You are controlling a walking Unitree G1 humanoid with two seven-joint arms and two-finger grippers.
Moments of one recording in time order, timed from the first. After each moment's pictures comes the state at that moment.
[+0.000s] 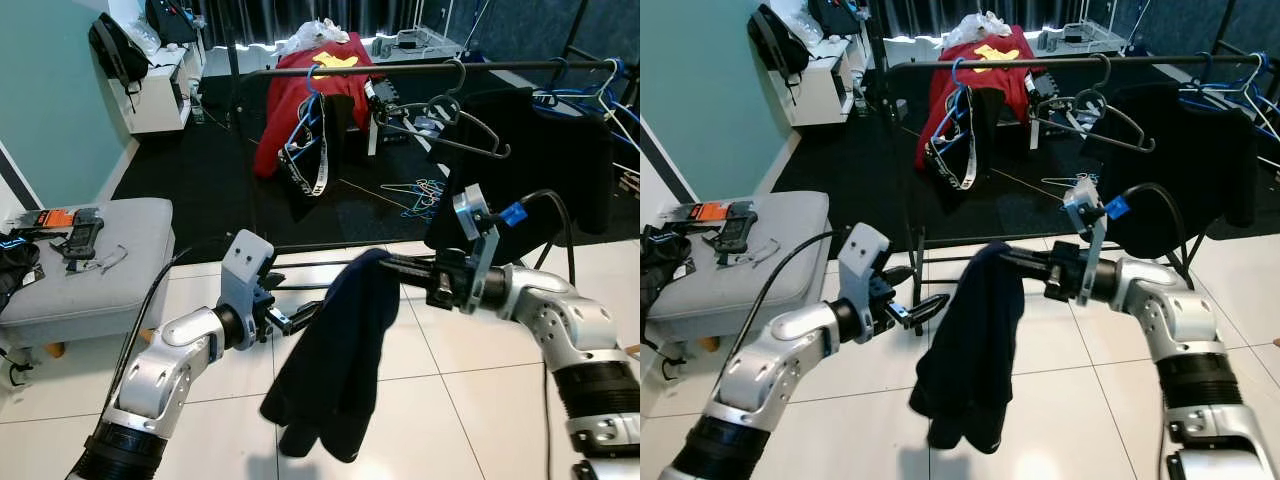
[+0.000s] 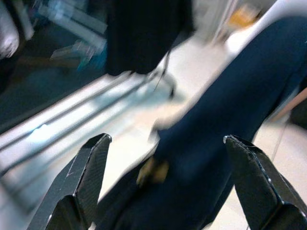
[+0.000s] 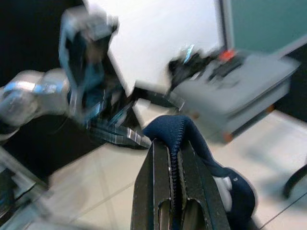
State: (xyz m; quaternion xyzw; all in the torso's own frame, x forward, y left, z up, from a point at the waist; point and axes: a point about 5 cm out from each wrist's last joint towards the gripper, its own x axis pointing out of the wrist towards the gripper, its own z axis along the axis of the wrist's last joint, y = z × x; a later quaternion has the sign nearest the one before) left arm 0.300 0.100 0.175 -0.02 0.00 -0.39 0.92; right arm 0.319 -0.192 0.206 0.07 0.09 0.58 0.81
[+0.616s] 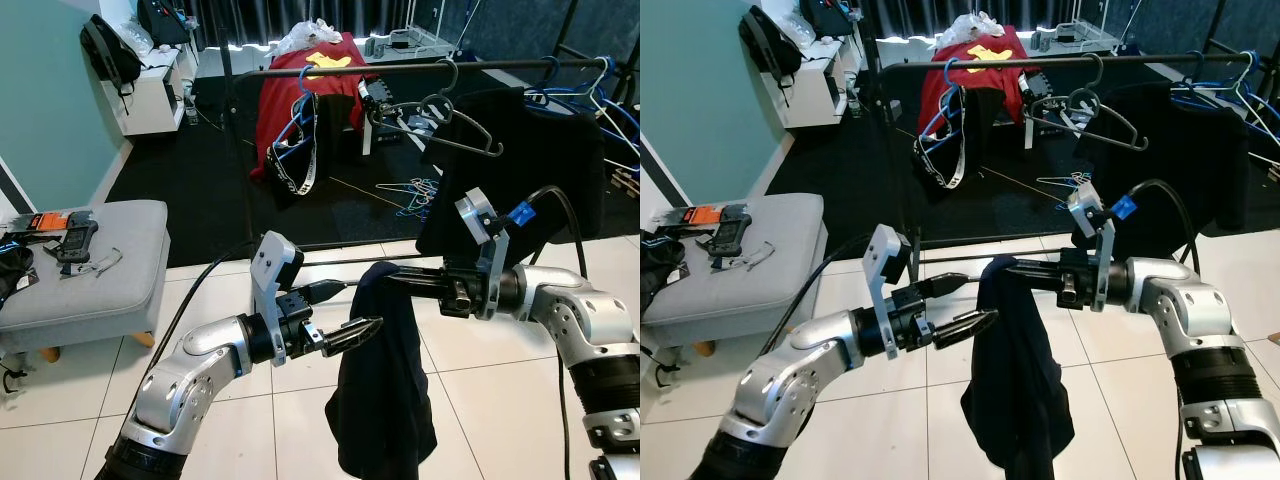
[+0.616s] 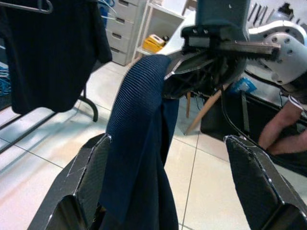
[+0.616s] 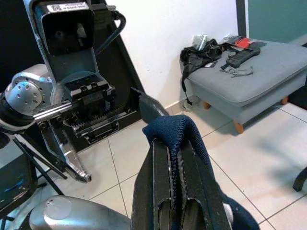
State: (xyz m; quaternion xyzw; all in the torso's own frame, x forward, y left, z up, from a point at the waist) left arm 0.273 0.074 0.177 -0.07 0.00 -0.53 0.85; right arm 0.315 -0.196 0.212 0.06 0.11 0.61 0.78
